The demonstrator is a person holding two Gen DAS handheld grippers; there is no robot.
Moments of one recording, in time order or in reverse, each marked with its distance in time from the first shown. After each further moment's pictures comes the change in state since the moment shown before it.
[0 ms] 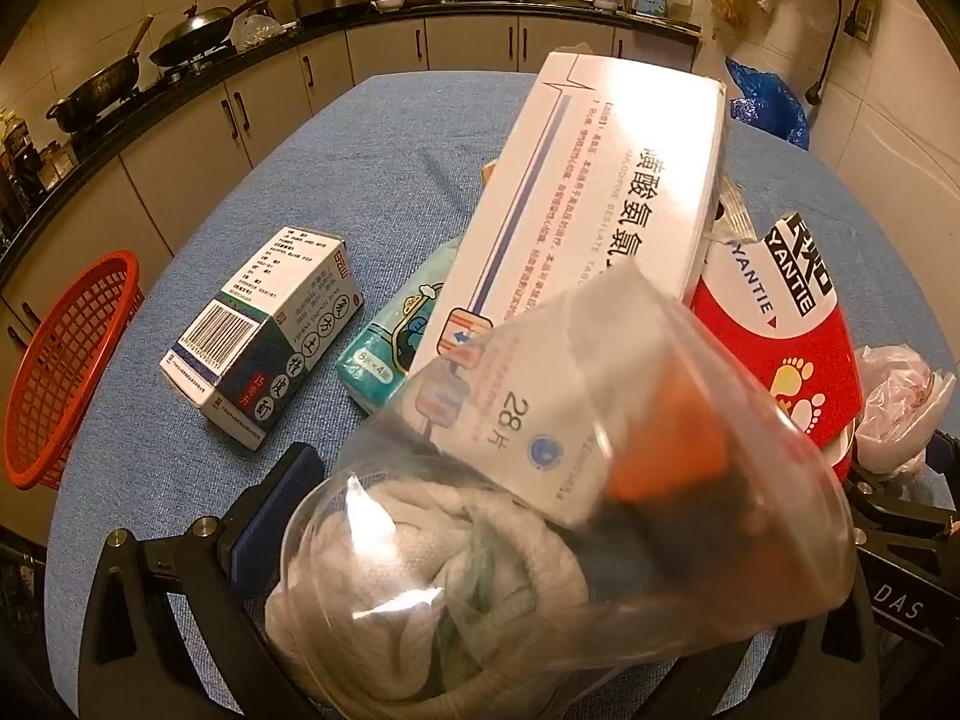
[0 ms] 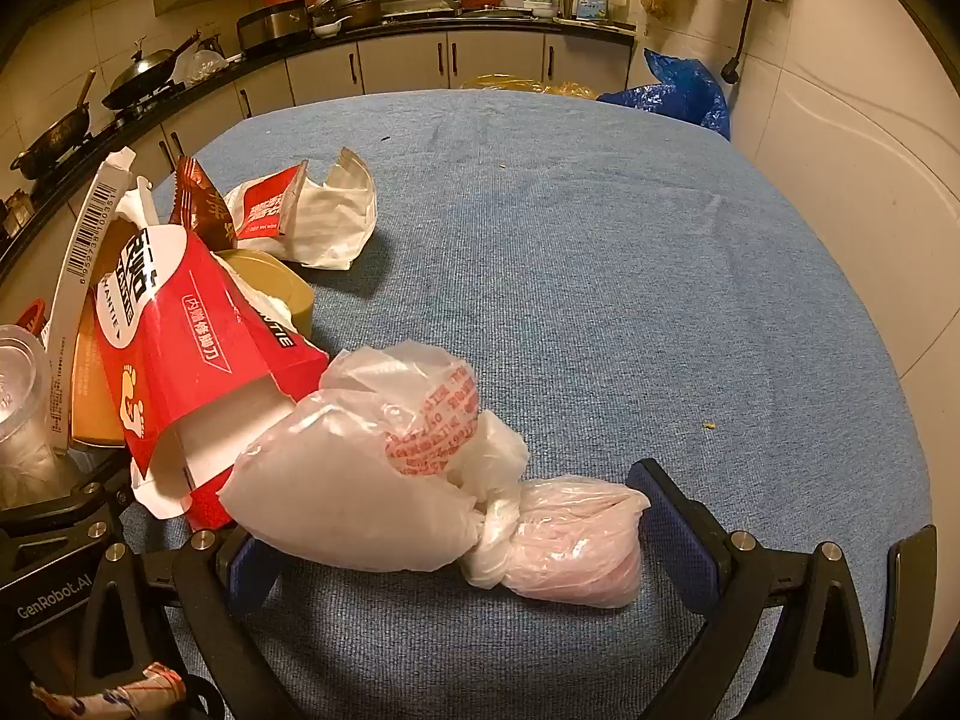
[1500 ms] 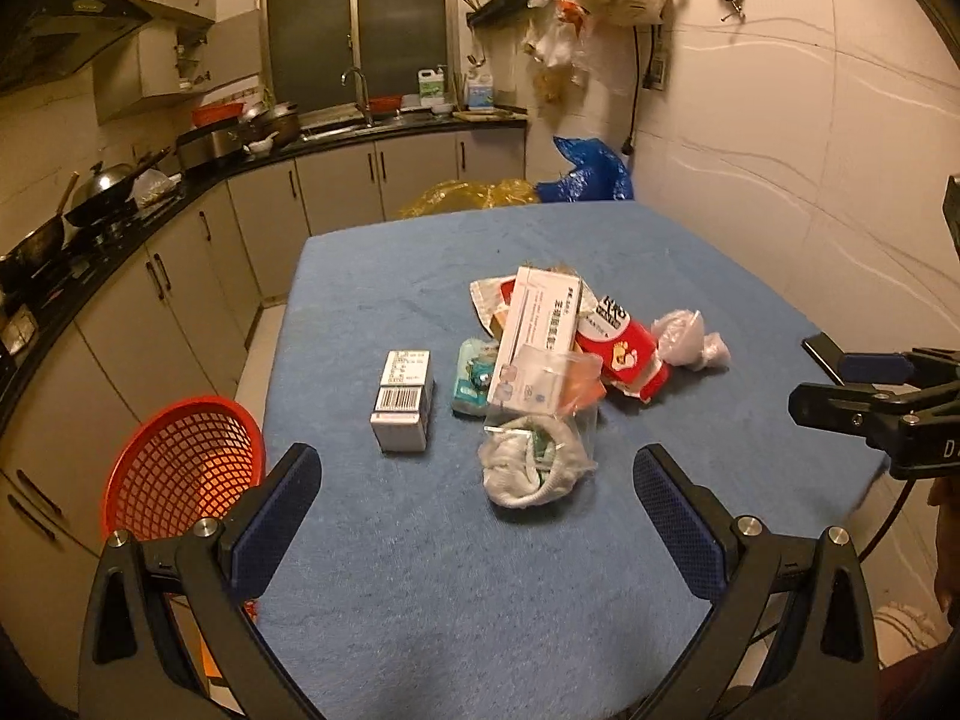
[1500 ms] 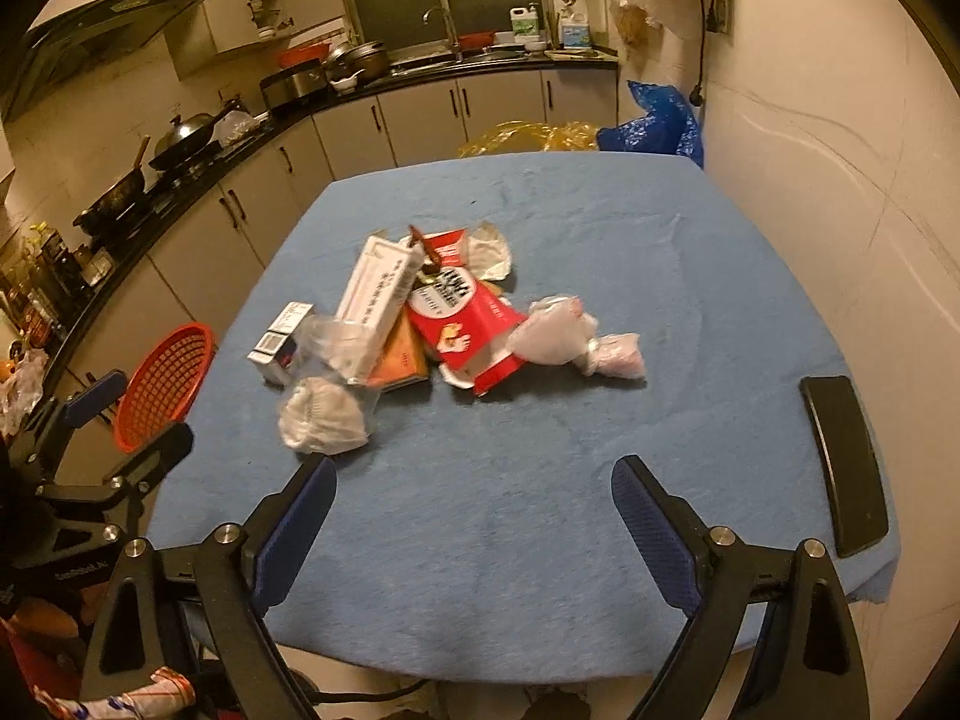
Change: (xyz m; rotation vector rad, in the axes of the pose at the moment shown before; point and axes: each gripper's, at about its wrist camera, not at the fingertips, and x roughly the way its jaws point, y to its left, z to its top) left arm -0.171 0.098 -0.040 0.309 -0.257 -0.286; right arm -0.201 0.062 -0.047 0.108 -0.058 0.091
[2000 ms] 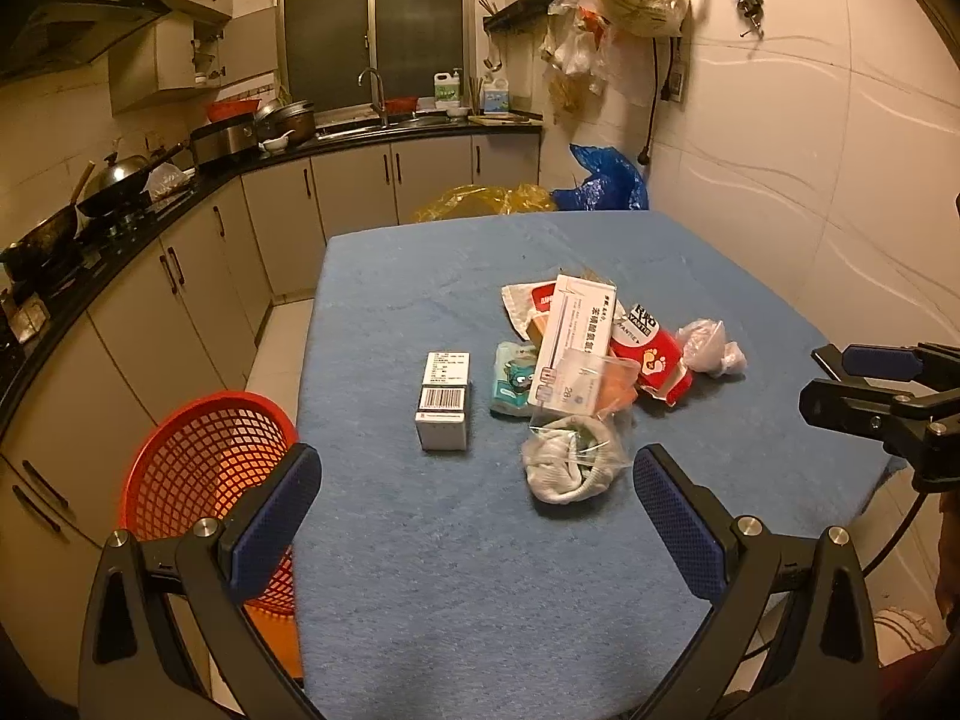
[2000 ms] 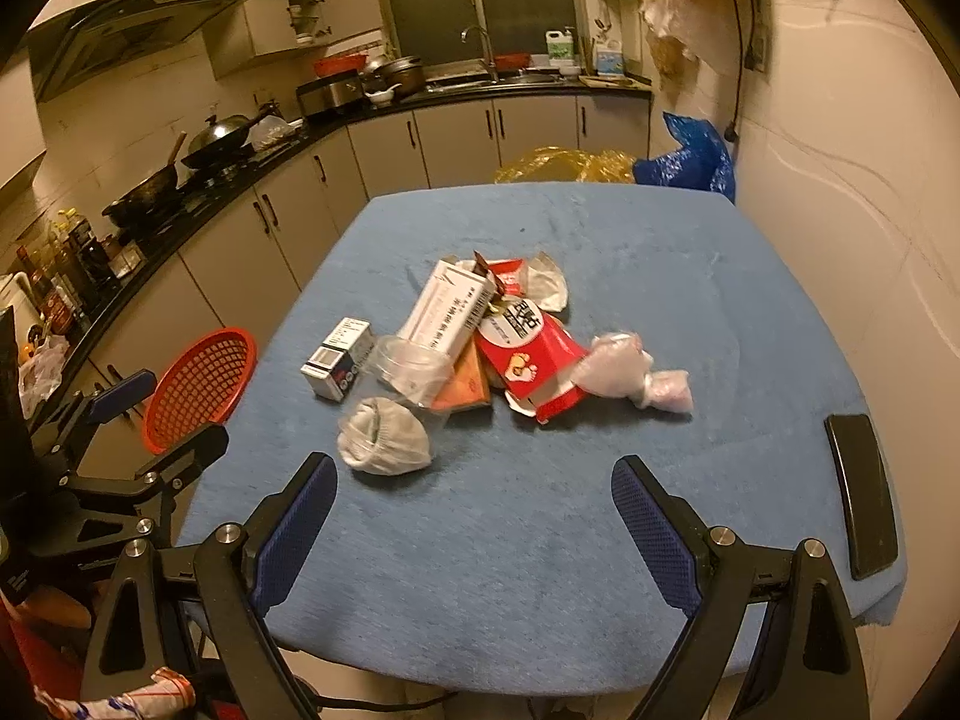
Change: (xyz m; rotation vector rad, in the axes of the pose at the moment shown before) left arm -0.012 0.028 -0.001 -0.027 -0.016 0.017; right arm -0.009 0.037 0.008 -0.060 -0.053 0.039
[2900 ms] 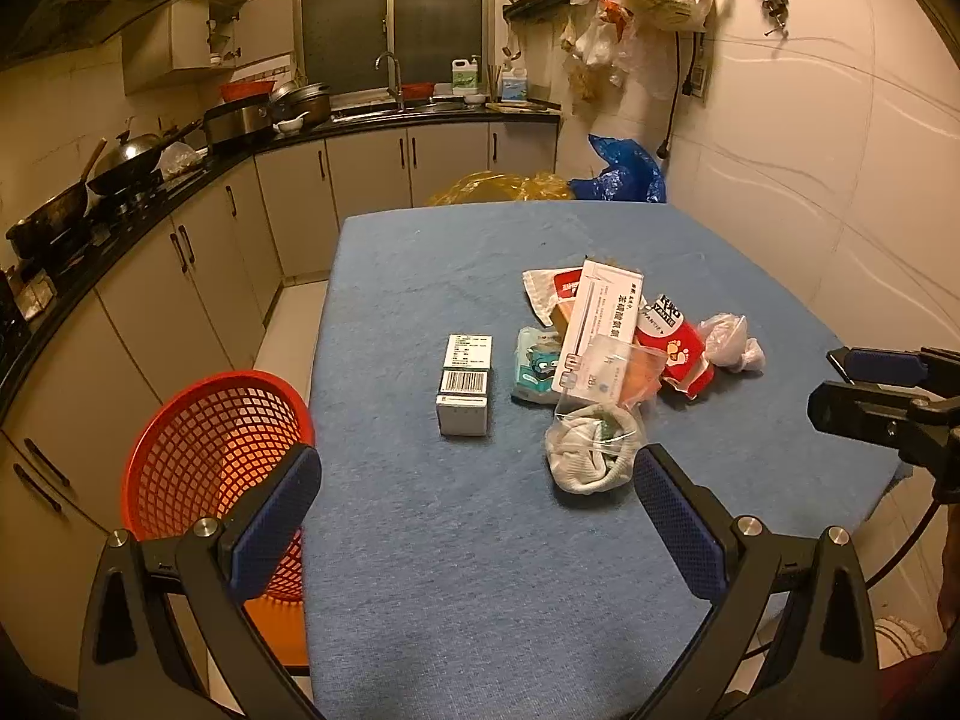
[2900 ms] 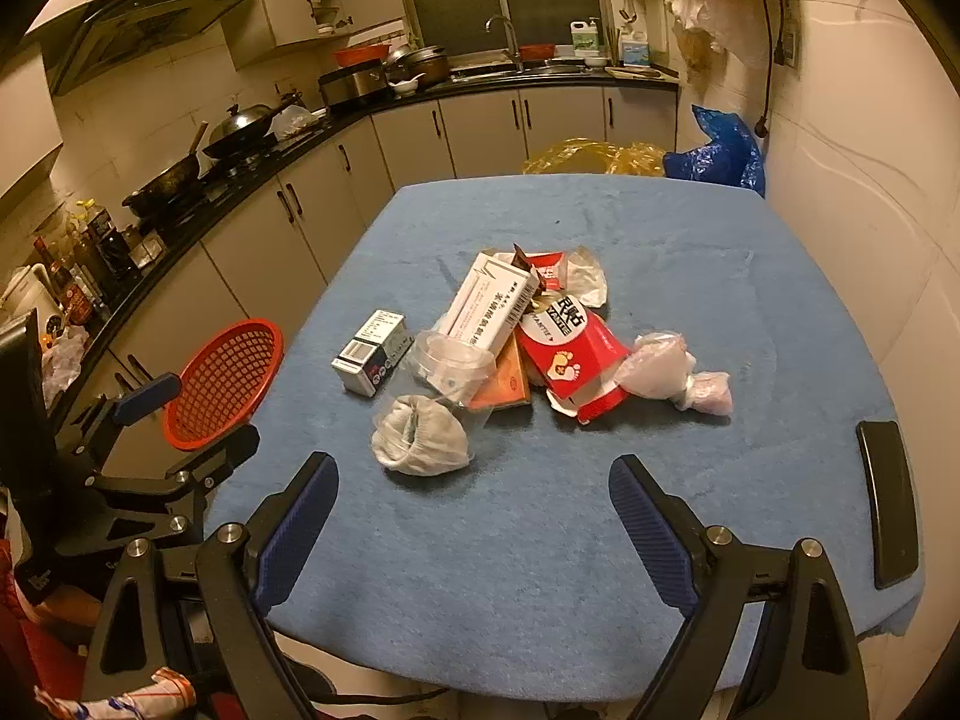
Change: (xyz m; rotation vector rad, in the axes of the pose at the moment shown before) left arm 0.005 0.016 -0.005 -0.038 0.031 0.018; right arm 0.015 0.012 0.005 -0.005 0.029 0.064
